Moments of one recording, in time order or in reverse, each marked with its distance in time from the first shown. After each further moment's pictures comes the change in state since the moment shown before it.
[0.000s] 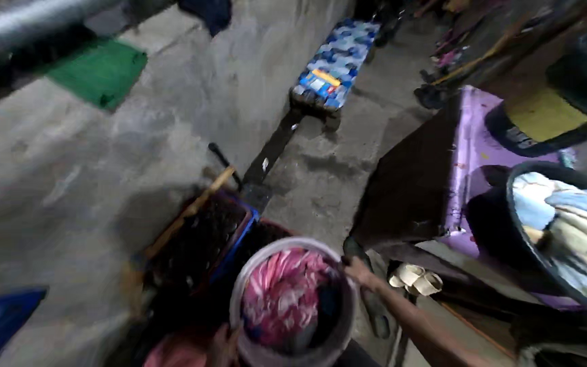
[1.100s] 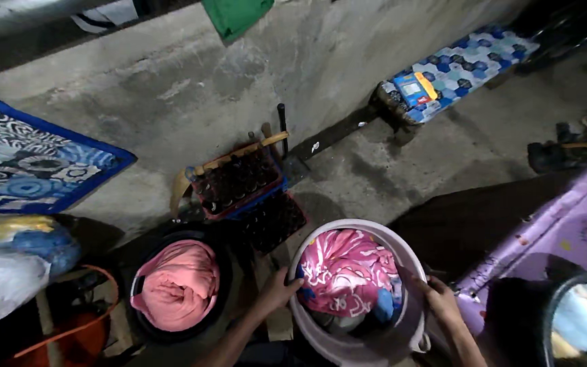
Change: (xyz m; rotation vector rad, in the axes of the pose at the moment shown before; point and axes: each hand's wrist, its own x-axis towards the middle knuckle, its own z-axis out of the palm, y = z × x) left_hand -0.102 0.178 0.125 -0.182 -0.229 0.033; right_hand -0.069 0.069 -0.208 0.221 0.357 -0.146
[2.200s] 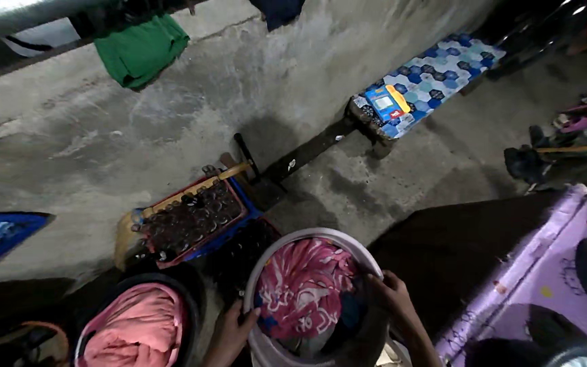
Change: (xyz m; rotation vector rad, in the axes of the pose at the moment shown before) left_hand 0.054 0.086 -0.004 0.000 0.260 -0.092; right_hand 0.143 -0.078 0.016 0.014 -0.189 -0.033
